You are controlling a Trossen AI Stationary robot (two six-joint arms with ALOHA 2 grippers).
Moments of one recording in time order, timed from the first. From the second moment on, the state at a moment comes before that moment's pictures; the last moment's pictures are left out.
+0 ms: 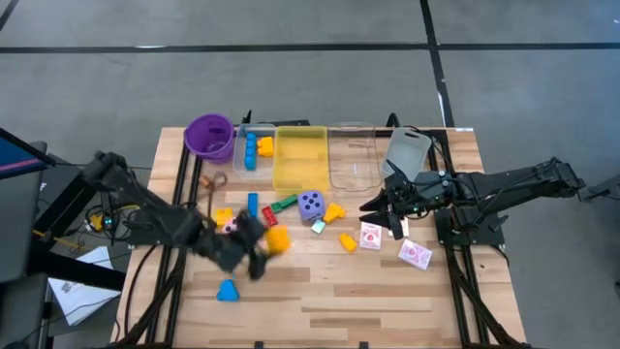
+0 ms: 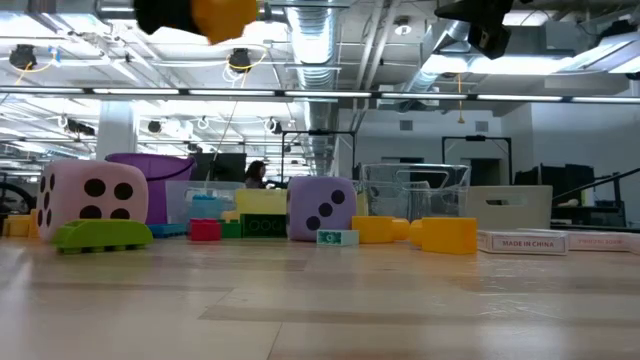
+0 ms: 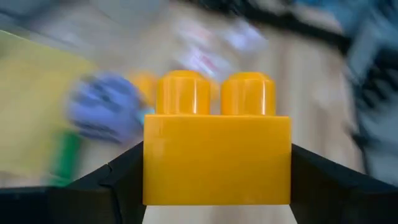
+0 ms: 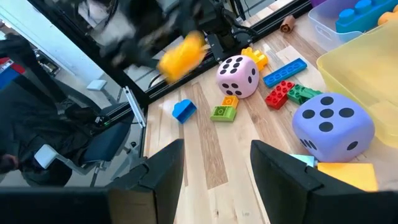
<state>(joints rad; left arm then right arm) -0.51 1.25 0.97 -0.41 -0.70 -0.65 0.16 0.94 0.78 -0.20 0.05 0.59</state>
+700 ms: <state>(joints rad) 0.22 1.13 0.97 -0.43 -0.67 -0.42 0.16 0.94 0.78 -0.20 0.05 0.59</state>
